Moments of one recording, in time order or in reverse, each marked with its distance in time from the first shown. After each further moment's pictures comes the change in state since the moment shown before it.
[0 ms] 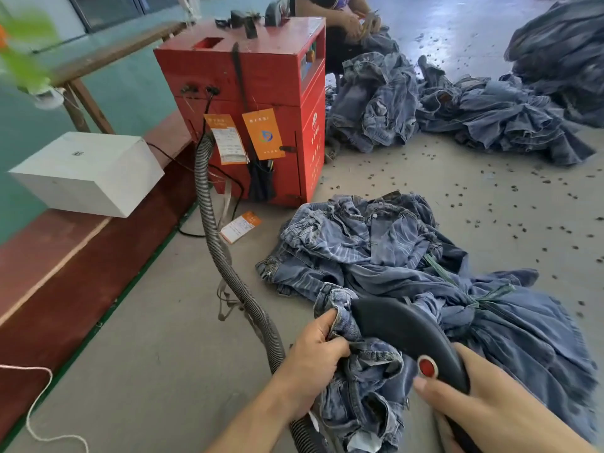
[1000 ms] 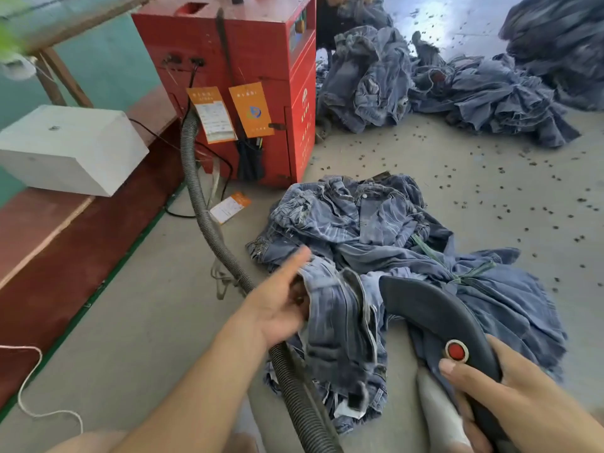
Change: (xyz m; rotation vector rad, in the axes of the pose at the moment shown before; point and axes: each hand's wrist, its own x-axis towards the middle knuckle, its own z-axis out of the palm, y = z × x) left_hand 0.030 0.028 -0.031 -0.610 0.133 -0.268; right_hand -0.025 0.034 -0.016 0.071 0.129 0.110
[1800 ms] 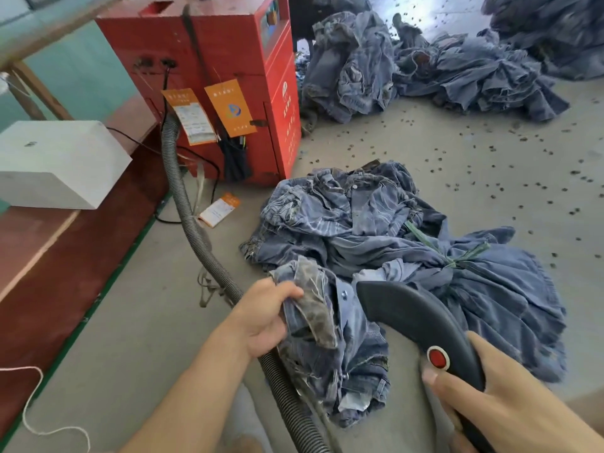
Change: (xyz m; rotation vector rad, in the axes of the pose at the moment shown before) left_hand 0.002 -0.010 -0.006 0.260 0.045 0.047; right_hand -0.007 0.005 0.008 0.013 -0.058 -0.060
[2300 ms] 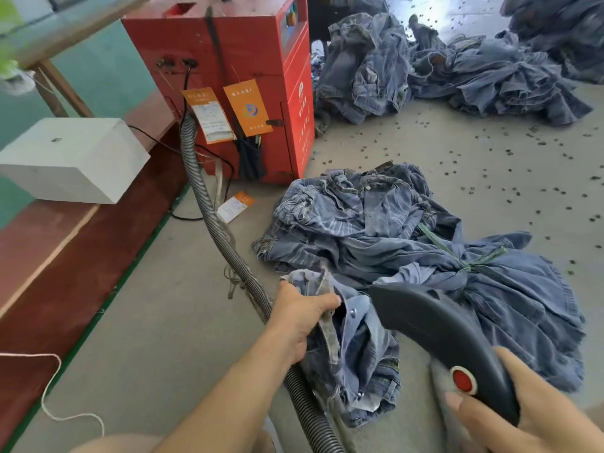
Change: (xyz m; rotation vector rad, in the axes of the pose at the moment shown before) left_hand 0.006 -0.026 0.017 0.310 0.344 0.080; right_hand -0.020 -0.001 0.013 -0.067 0.054 -0.011
